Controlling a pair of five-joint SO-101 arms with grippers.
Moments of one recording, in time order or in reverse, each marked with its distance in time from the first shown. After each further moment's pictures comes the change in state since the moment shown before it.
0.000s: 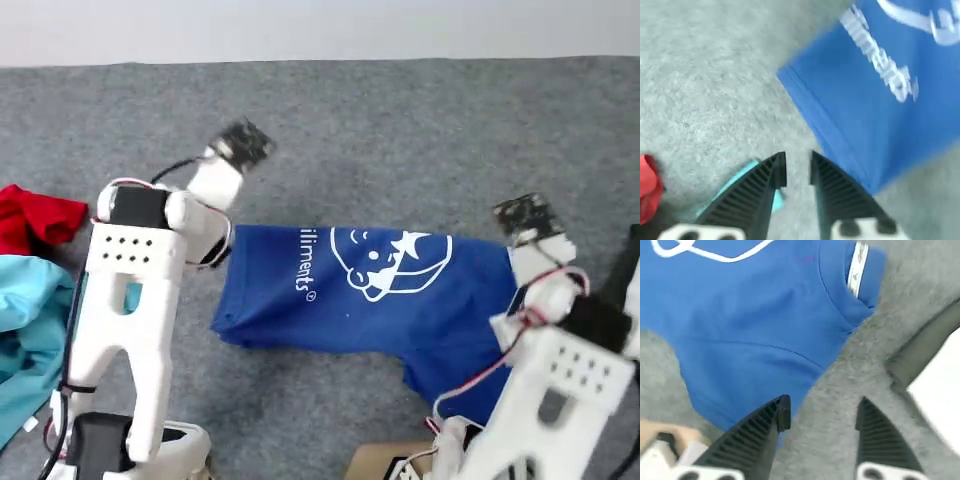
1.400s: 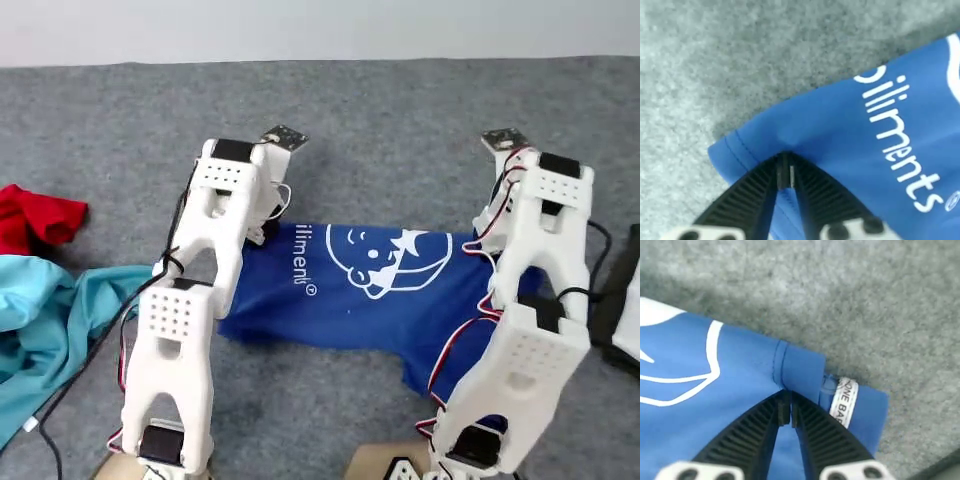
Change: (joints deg) left arm 3.9 69.5 -58.3 13.5 10.5; right arm -8.6 72.1 -50.4 -8.5 -10.1
